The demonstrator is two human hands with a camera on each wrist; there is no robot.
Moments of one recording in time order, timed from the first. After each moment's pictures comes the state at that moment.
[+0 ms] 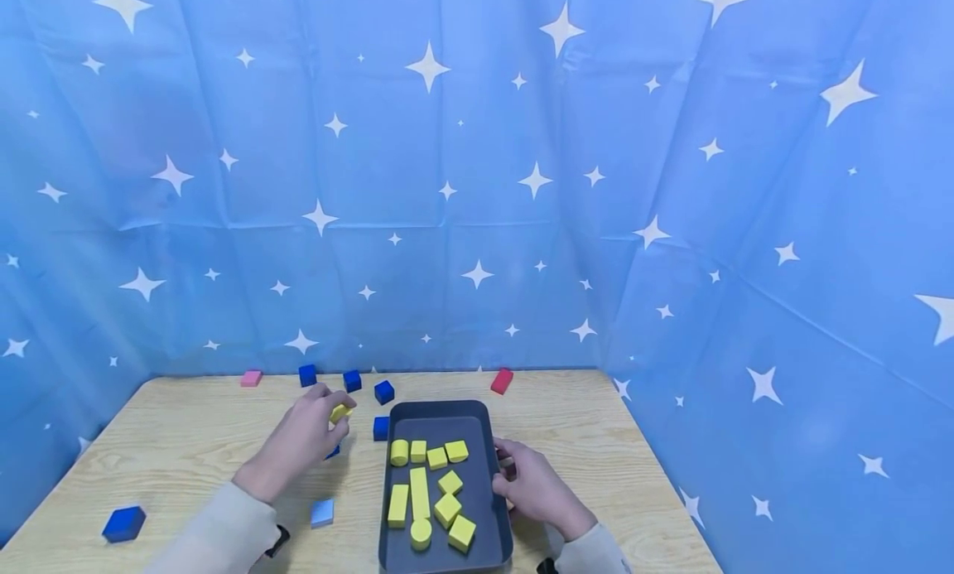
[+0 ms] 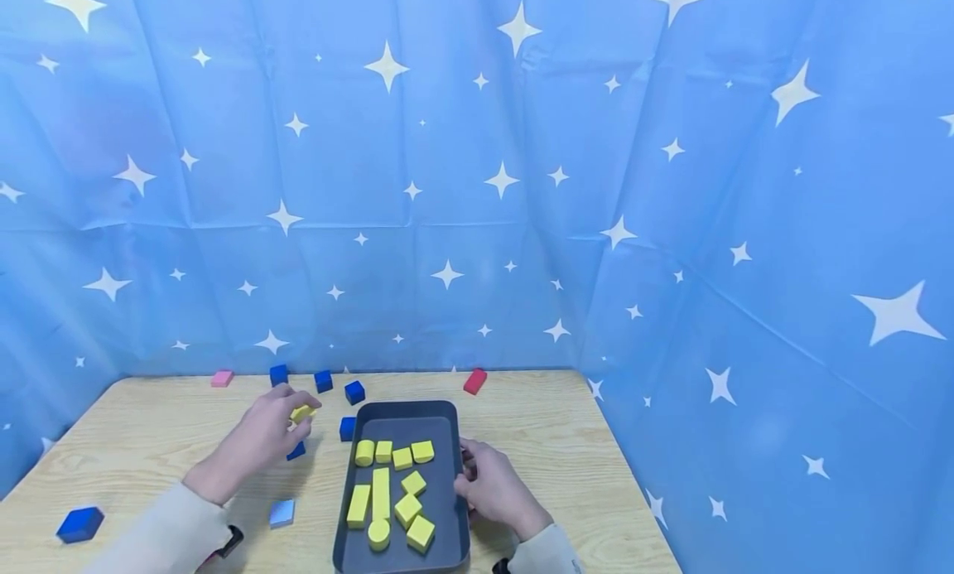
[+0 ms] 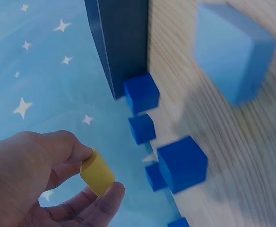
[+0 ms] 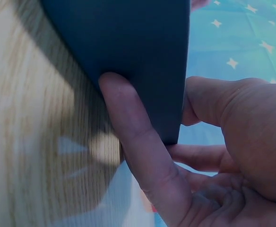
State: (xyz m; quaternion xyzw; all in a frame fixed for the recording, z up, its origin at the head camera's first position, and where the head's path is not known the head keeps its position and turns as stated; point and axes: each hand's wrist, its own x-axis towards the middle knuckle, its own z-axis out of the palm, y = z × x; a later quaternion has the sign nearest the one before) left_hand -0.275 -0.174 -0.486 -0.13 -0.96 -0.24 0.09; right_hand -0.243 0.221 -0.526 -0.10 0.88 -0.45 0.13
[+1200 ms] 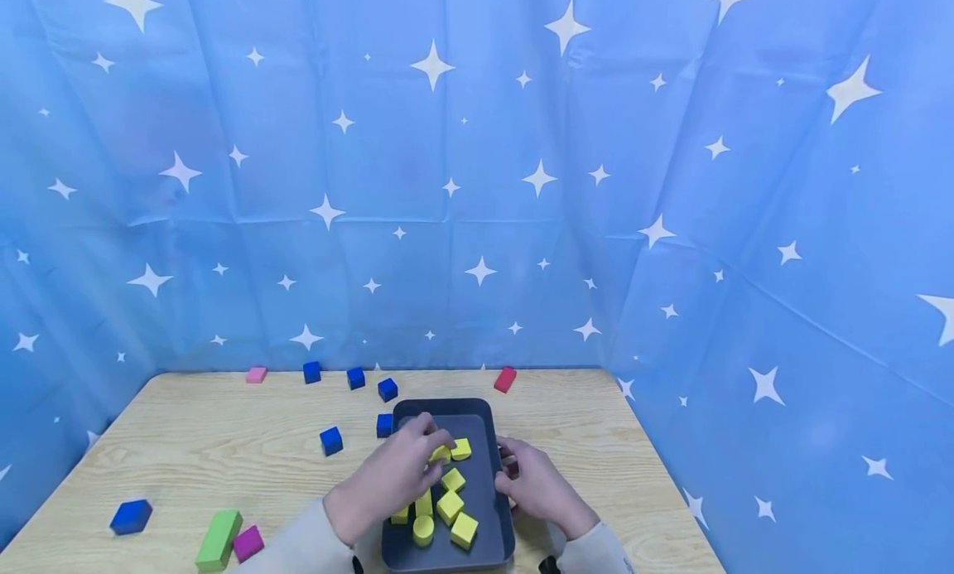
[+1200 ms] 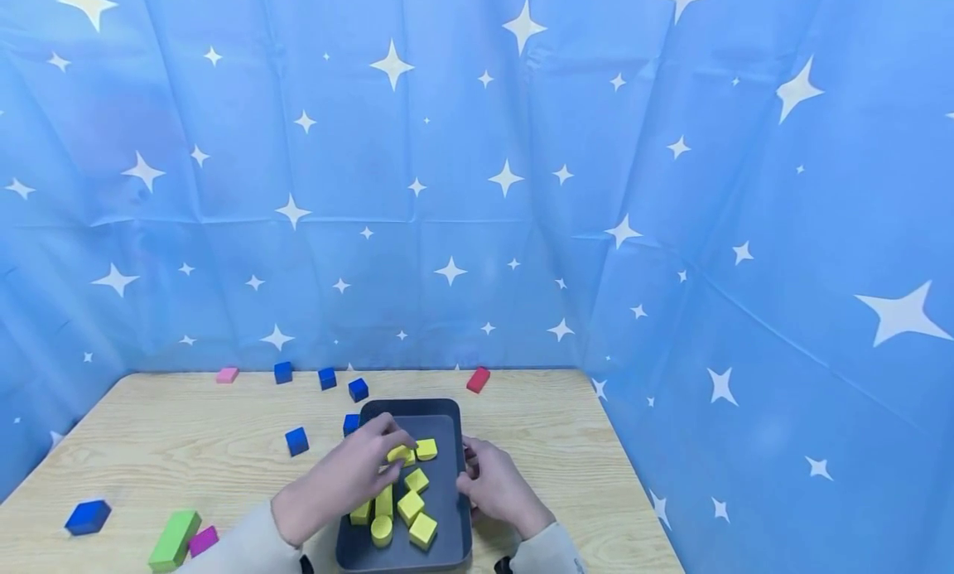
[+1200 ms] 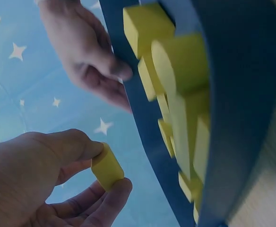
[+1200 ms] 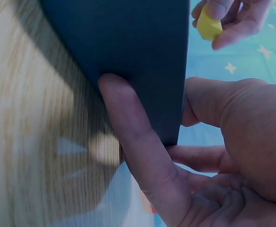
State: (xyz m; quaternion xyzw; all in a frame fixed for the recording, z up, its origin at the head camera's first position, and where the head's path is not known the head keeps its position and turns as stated) left_hand -0.231 -0.059 -0.477 -0.34 -0.90 -0.26 0.07; right_hand -0.243 0.221 -0.526 -0.10 0.88 -0.44 0.13
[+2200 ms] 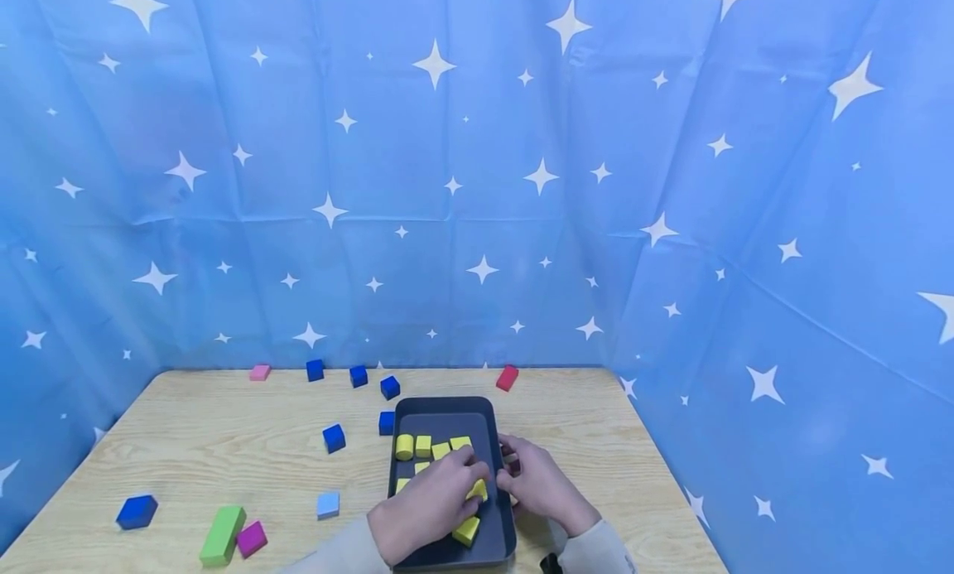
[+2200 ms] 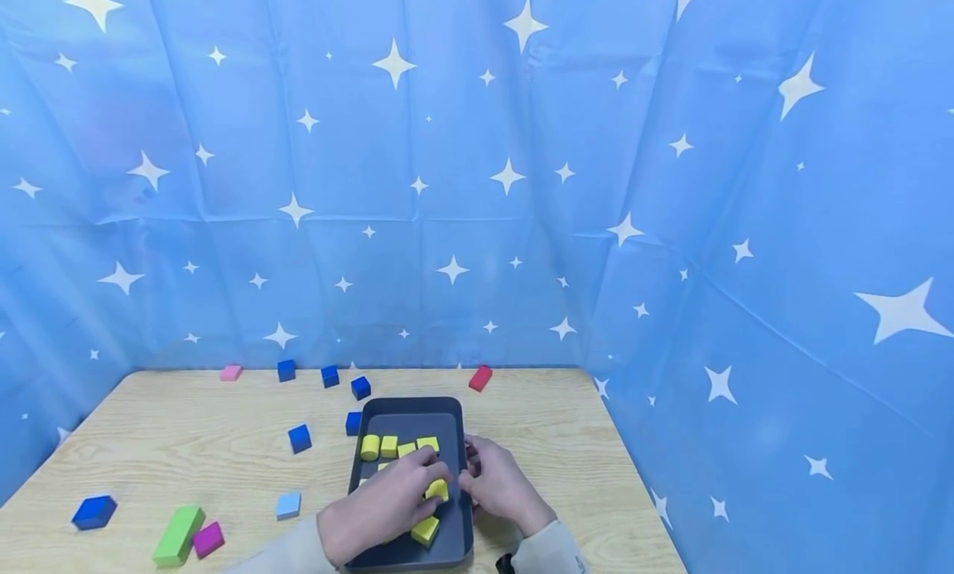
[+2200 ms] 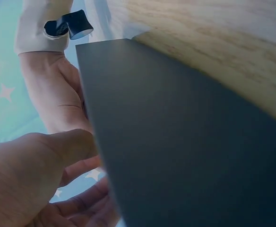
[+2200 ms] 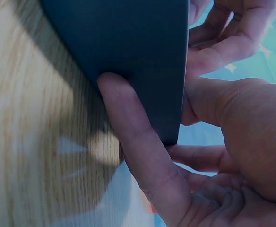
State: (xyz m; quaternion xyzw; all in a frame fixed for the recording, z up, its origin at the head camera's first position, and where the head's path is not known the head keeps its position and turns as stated) left_hand -0.219 -0.005 -0.499 -0.35 -0.92 -0.19 -0.02; right_hand -0.246 0.224 -0.526 -0.10 0.88 -0.45 0.14
